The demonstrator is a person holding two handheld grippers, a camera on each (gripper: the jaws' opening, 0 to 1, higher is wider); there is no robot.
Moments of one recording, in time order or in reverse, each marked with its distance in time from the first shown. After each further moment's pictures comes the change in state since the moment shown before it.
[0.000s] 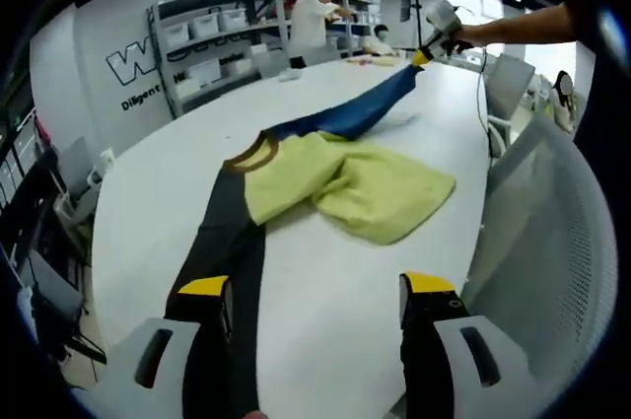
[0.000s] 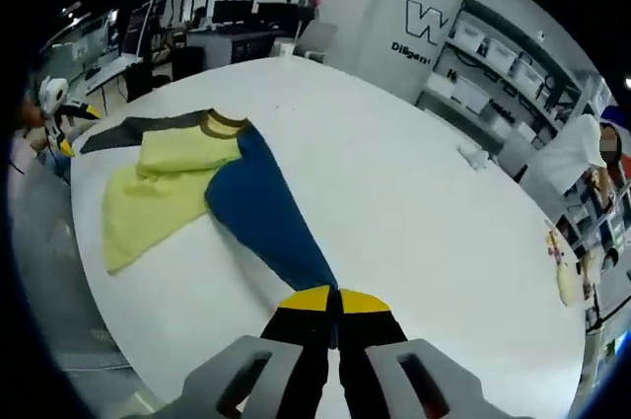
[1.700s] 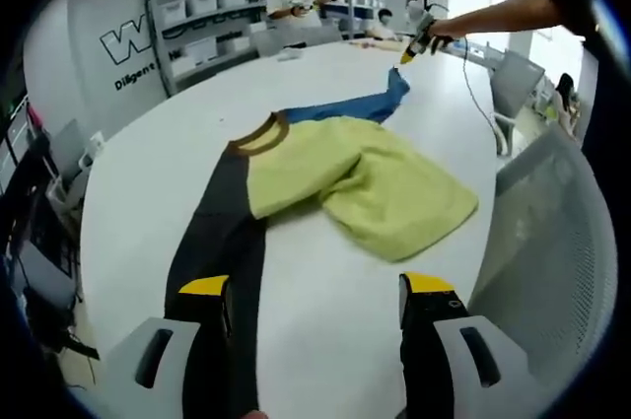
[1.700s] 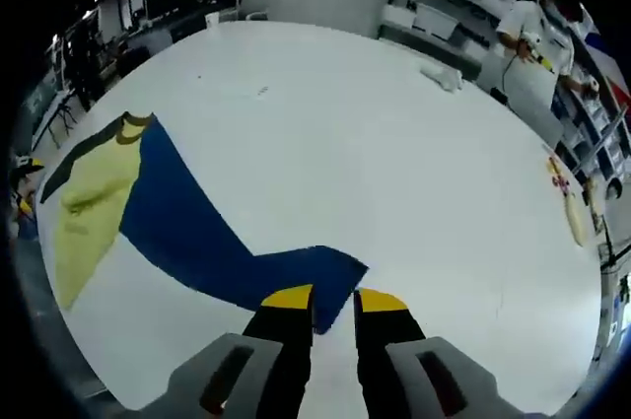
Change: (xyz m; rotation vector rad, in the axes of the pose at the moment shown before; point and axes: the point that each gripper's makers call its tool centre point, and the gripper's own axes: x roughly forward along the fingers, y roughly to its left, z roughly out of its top) left arm 0.030 0.008 0.011 -0.038 0.098 -0.033; right arm 0.093 -0.080 -0.055 0.241 0.217 0.008
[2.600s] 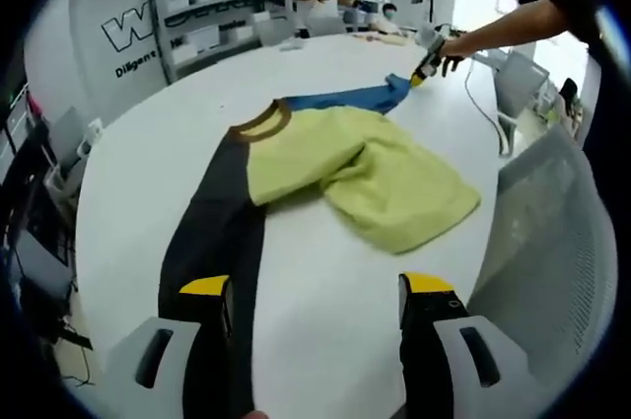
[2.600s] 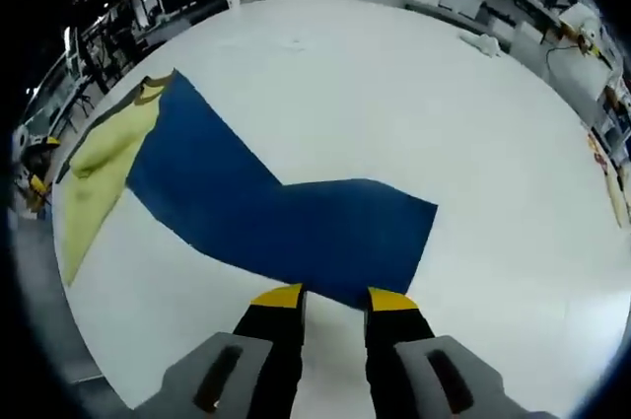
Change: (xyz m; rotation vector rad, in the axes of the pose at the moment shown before) left arm 0.006 0.001 -0.011 -0.034 0.031 -0.008; right arm 0.030 0.058 -0.067 0.037 0.117 0.201
